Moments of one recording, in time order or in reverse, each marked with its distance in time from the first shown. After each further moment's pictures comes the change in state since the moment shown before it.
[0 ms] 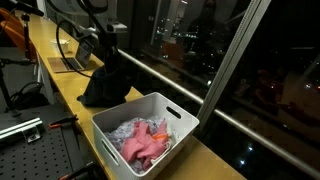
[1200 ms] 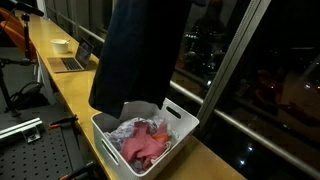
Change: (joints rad) arm -0.431 -0.207 -0.023 0.722 -0.005 -0.692 -0.552
